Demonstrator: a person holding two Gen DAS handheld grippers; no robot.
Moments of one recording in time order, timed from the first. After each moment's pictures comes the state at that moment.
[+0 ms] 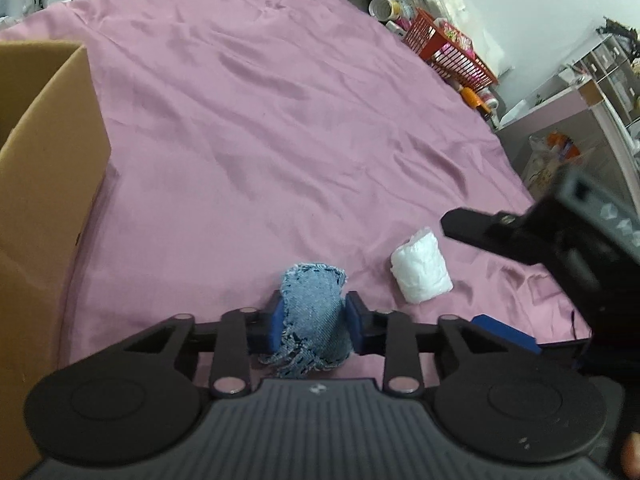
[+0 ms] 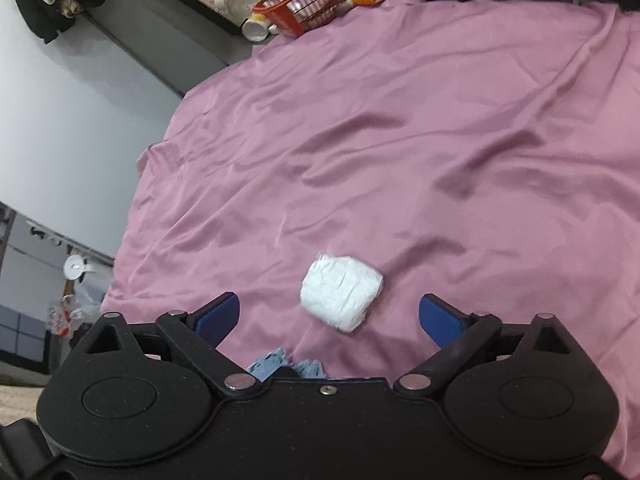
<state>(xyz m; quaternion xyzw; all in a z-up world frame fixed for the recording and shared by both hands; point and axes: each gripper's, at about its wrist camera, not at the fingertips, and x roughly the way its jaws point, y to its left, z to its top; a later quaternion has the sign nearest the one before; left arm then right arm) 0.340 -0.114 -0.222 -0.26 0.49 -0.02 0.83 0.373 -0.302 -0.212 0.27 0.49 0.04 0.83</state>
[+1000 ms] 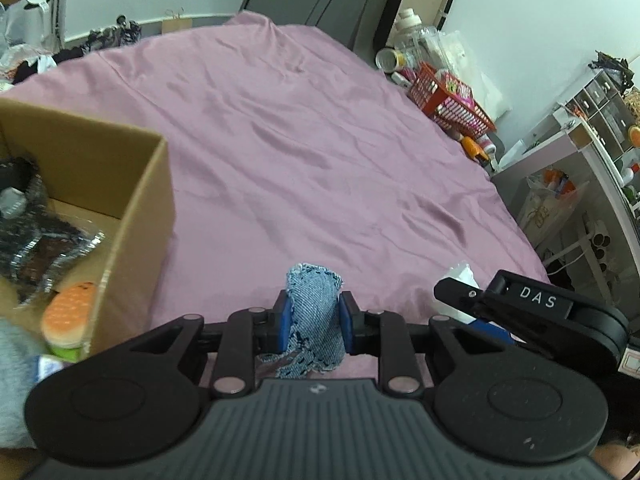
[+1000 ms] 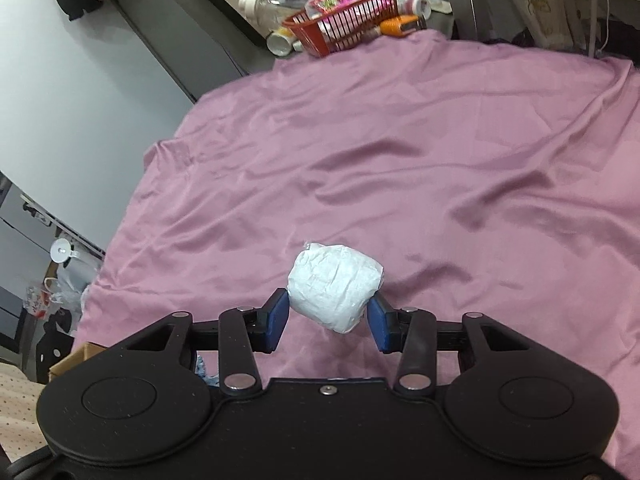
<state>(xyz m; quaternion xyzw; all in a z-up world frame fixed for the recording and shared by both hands) 0.321 -0.080 -0.181 -0.25 0.44 0.01 0.86 0.367 -0.287 -0.201 0.21 0.45 0.05 0.86</state>
